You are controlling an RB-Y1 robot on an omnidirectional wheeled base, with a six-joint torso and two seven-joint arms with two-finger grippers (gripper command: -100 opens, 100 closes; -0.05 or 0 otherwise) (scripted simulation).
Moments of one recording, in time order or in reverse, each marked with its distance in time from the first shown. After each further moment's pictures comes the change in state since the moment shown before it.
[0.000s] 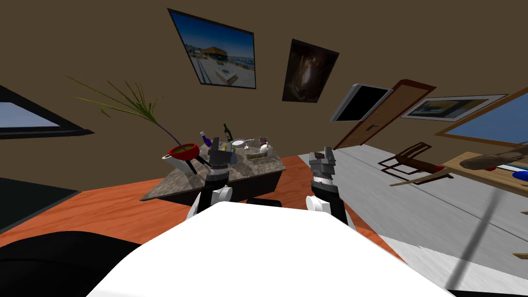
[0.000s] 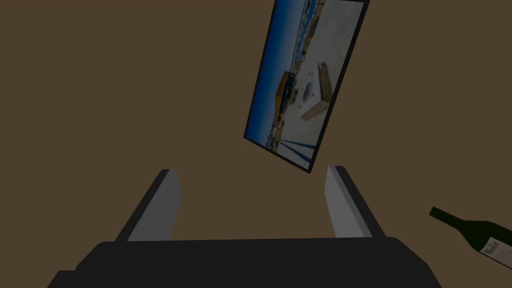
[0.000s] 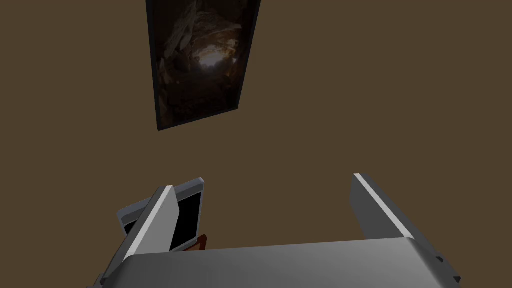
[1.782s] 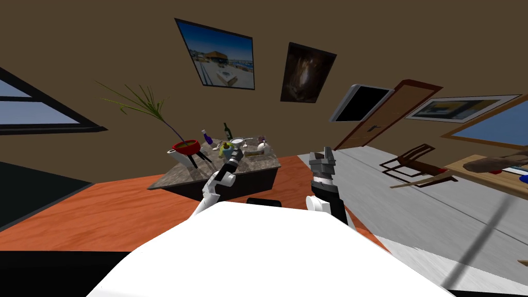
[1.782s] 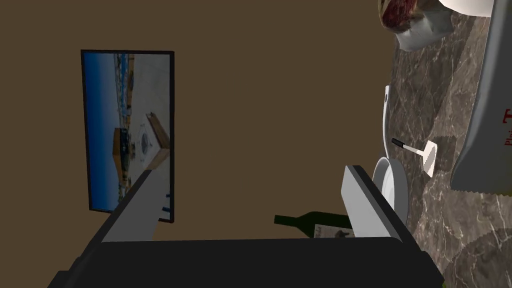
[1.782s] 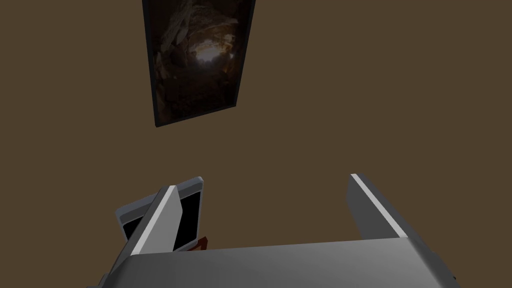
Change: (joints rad) left arm -0.348 0.255 0.001 0.376 0.118 0.463 0.018; right arm 0.000 0.000 0.000 0.000 0.000 0.000 0.000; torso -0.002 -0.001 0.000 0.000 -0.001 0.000
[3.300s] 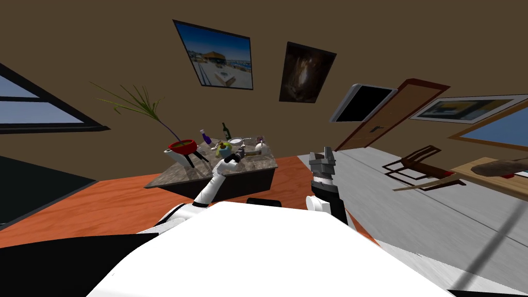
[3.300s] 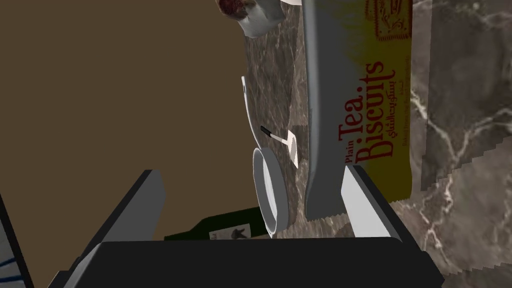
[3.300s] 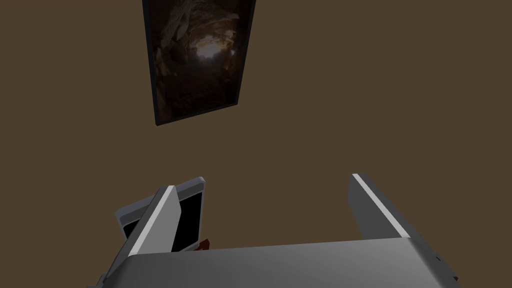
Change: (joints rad) left arm -0.329 0.092 0.000 0.344 0.106 0.445 0.014; right arm 0.000 0.000 0.000 0.000 0.000 0.000 0.000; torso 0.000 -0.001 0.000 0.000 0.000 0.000
